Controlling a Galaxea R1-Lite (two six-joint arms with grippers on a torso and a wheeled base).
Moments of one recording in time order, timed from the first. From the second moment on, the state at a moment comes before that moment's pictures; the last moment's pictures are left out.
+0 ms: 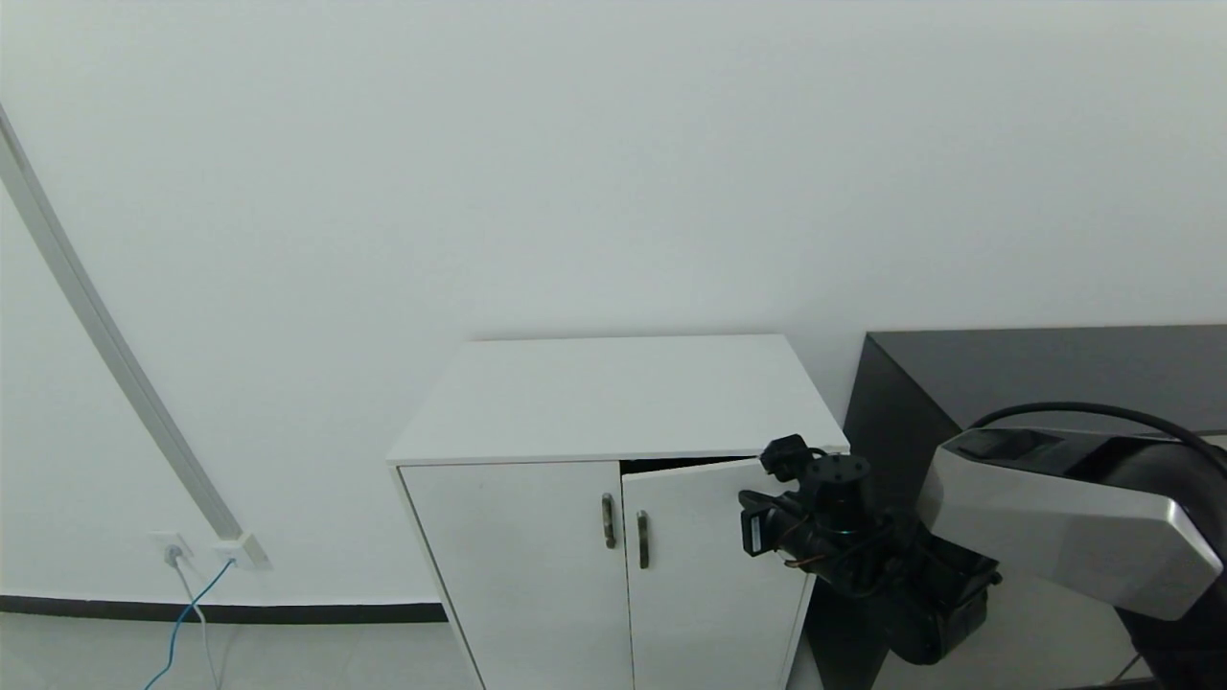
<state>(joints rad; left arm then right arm) 0.00 0.00 0.00 0.00 -0.01 0.00 0.52 2.43 -0.91 -1.20 -0.06 0.10</state>
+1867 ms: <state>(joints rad) 0.00 0.00 0.00 0.00 -0.01 0.00 0.50 2.42 -0.90 -1.21 -0.06 0.10</state>
